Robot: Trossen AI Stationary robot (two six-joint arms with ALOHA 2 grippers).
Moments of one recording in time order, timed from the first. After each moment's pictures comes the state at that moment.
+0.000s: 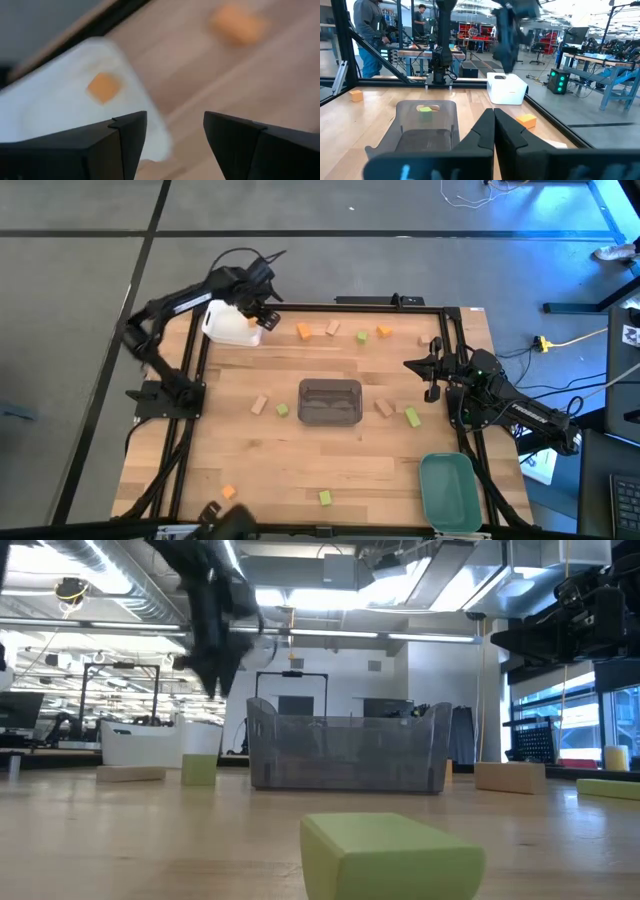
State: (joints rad) left arm 0.78 1.57 1.33 -0.94 0.00 -0.15; right arm -0.54 0.02 0.01 0.08 -0.39 -0.06
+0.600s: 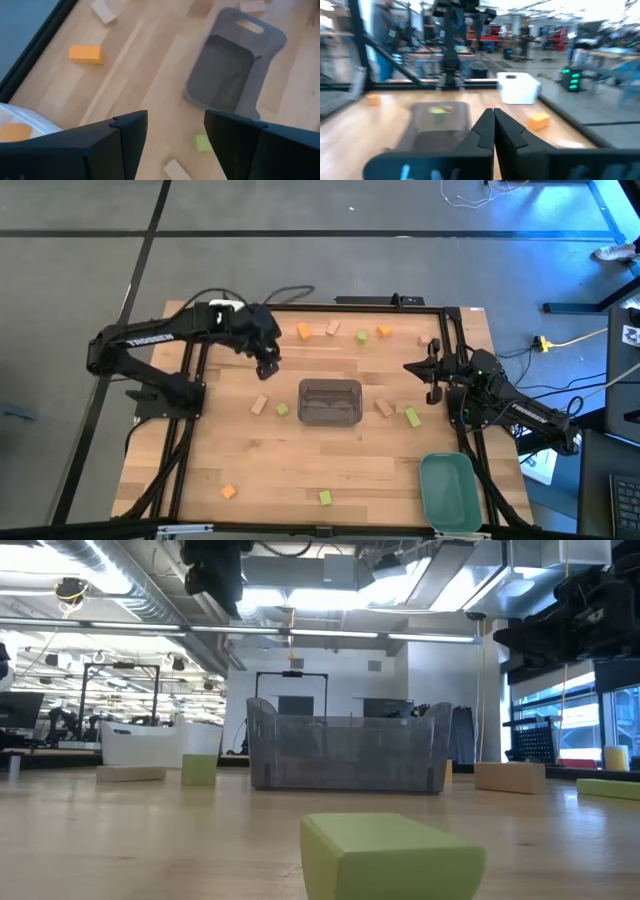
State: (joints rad) left arm 0.20 1.27 1.33 -0.94 -0.08 -0.26; right arm -0.54 0.02 0.01 0.08 -0.46 0.02
